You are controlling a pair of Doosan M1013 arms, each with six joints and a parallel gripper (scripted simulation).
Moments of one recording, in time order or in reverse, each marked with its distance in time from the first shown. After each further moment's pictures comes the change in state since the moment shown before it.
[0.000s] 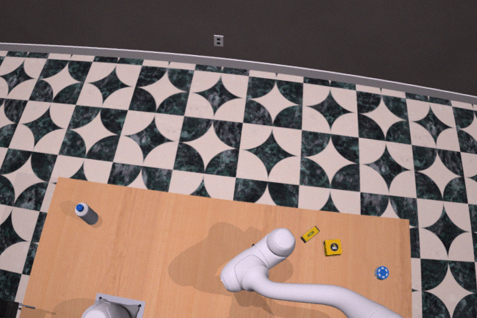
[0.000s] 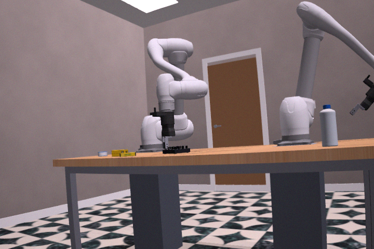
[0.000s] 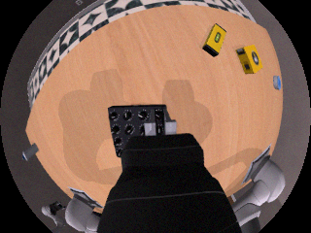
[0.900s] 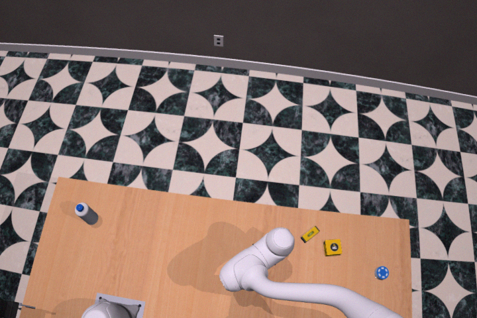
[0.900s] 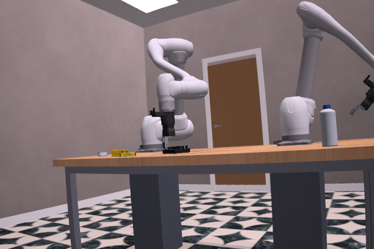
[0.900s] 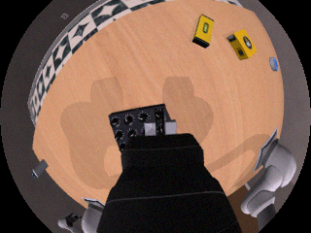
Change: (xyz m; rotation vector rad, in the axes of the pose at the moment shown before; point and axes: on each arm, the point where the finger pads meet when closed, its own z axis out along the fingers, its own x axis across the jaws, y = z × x) left arm 0.000 0.000 0.000 0.000 0.000 0.000; right arm 0.000 0.000 0.000 -0.001 0.000 0.152
